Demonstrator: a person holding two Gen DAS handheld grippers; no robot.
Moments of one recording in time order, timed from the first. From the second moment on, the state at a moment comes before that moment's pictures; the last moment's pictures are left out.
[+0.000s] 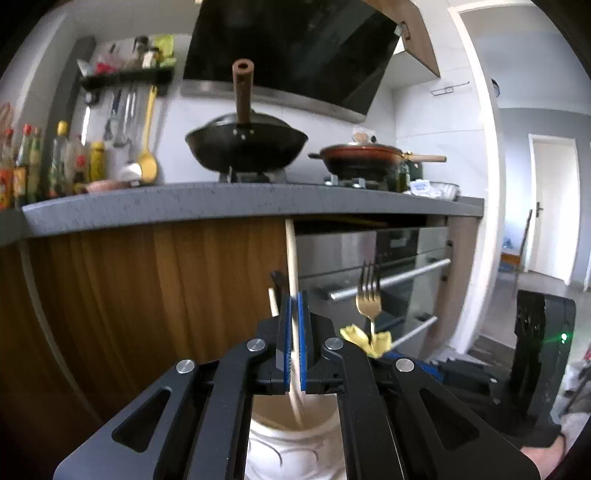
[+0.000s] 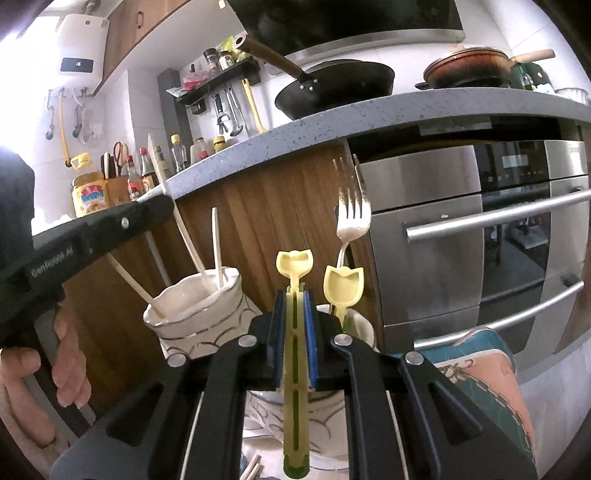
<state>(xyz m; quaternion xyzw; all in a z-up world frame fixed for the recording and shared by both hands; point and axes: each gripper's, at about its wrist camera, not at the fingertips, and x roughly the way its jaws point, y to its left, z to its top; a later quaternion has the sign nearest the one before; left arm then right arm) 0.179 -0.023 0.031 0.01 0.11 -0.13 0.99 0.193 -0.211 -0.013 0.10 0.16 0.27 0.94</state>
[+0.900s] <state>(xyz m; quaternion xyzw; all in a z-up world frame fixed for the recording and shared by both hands) 0.158 -0.020 0.028 -0.01 0.12 -0.17 0.98 0.209 -0.191 -0.007 0.09 0.12 0.24 0.96</state>
